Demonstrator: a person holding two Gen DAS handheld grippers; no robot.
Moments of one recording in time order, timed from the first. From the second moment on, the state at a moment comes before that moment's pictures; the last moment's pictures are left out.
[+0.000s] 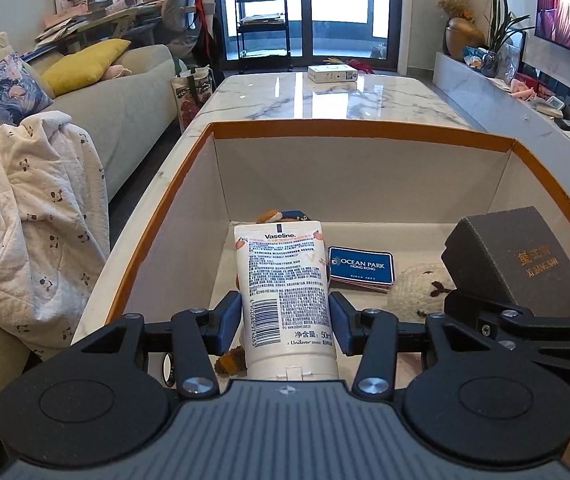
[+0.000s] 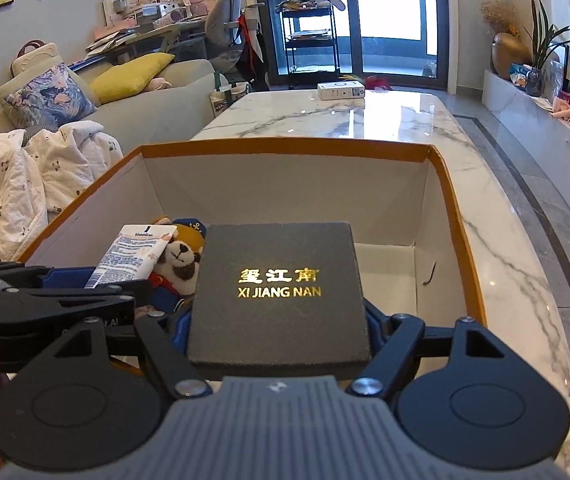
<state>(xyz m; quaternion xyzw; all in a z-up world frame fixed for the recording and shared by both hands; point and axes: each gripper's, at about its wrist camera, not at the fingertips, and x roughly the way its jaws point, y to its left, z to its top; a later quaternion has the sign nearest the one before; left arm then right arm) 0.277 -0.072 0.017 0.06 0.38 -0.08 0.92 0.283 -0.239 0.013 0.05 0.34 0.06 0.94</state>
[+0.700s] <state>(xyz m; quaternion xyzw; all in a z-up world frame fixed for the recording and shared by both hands) 0.280 -0.070 0.017 0.06 0.39 -0.08 0.92 0.283 -0.240 0.012 0.05 0.34 0.06 0.94</state>
